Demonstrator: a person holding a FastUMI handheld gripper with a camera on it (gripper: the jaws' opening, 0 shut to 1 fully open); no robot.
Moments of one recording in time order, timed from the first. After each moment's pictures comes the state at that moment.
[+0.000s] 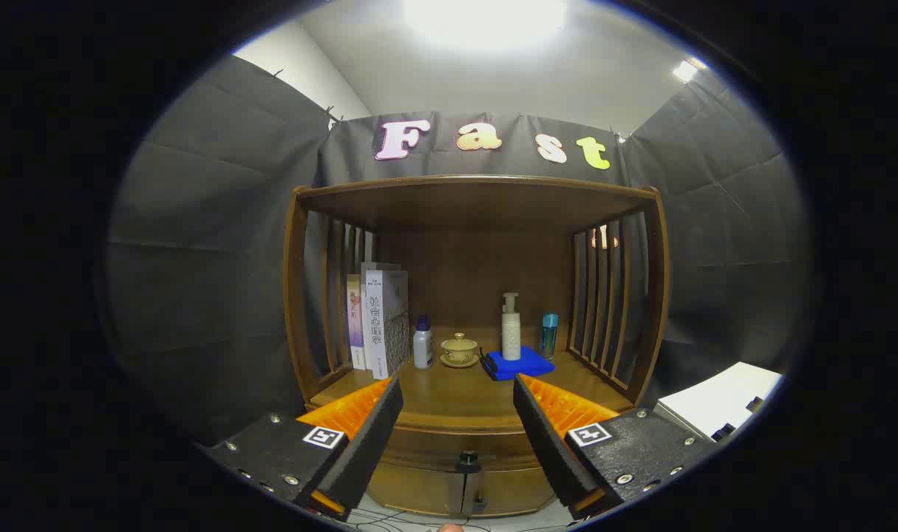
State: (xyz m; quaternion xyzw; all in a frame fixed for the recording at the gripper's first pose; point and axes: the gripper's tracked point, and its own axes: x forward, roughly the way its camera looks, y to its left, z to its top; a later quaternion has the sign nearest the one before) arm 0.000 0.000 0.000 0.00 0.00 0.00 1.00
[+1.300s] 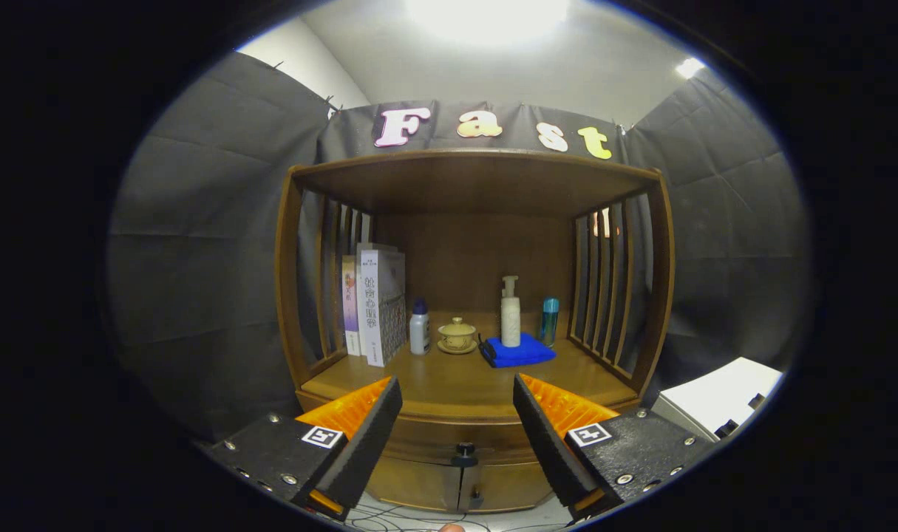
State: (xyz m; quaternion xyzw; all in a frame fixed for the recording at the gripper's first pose) arm 0.015 0.000 -0.036 0.00 0.03 0.00 1.00
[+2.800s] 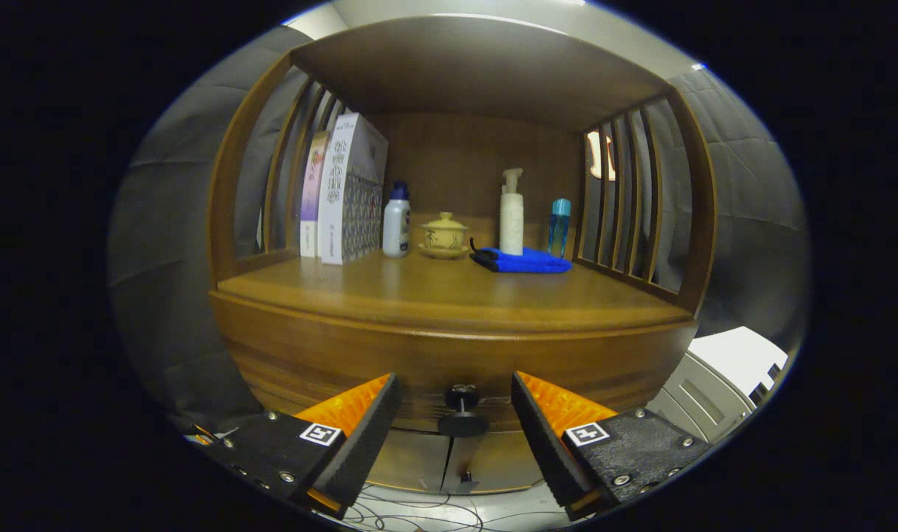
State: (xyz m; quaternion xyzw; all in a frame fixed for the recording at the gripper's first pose) arm 0.092 -0.004 -0.222 -0.02 0.14 -0.05 0.99
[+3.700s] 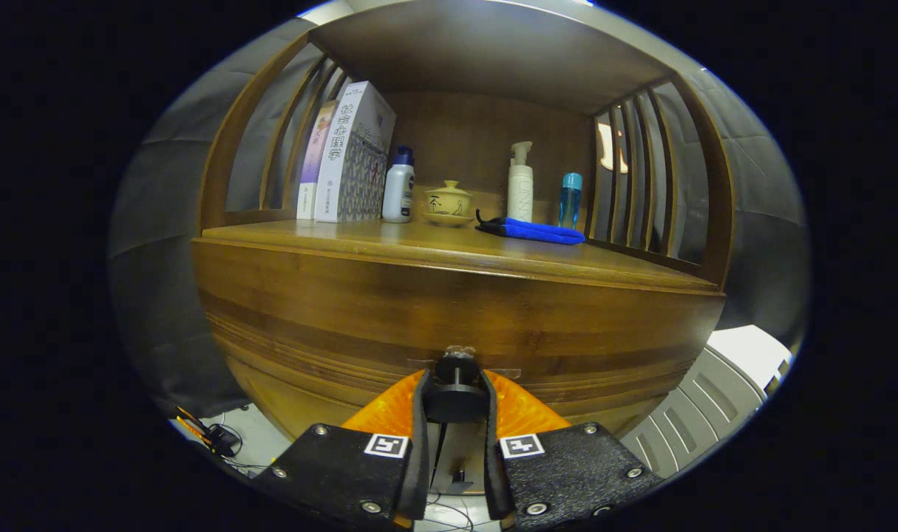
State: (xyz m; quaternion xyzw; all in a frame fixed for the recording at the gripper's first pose) arm 0.102 -0.010 -0.259 -0.04 0.13 -0.04 0.99
